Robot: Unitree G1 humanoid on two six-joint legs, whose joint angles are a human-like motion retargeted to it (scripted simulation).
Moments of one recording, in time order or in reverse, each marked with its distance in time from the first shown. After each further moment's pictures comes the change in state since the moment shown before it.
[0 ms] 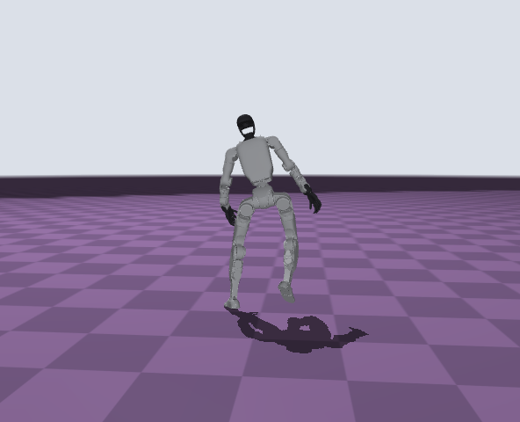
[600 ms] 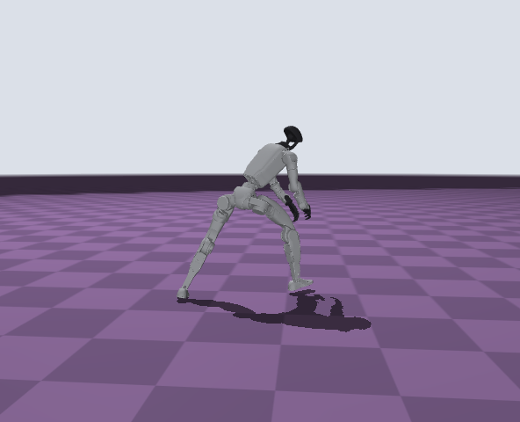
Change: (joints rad) left arm -1.290 -0.262 -0.496 0.385 0.575 -0.072 -0.029; right arm -0.885 -0.029 0.248 -0.474 0.236 -0.612 0.134; waist -0.364 0.445 0.588; left_leg 0.448 -0.123 0.102 -0.146 -0.064 -0.107; right_leg -0.537 -0.433 0.158 -0.400 0.098 -0.265
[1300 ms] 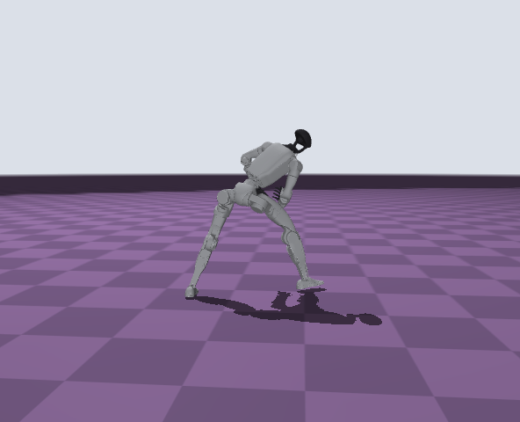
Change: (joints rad) left arm 0.955 0.465 -0.078 -1.122 -0.597 0.508 0.246; right arm 0.431 0.012 0.372 -0.690 0.347 -0.043 0.216; waist 0.257 0.093 -0.127; left_leg -0.042 -0.204 0.031 -0.116 -0.062 0.000; right_leg 0.000 -0.179 -0.041 -0.309 0.274 -0.031
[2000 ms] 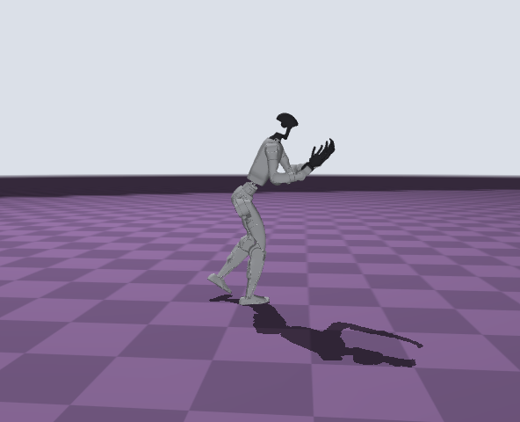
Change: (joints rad) left arm -0.862 -0.414 0.375 0.096 -1.289 -0.342 -0.258; right arm -0.123 -0.133 -0.722 -0.486 0.507 0.132 -0.268; waist -0.070 -0.337 -0.175; left_leg -0.287 -0.098 -0.172 0.635 0.171 0.000; right_leg 0.561 0.708 0.250 0.056 -0.554 0.006
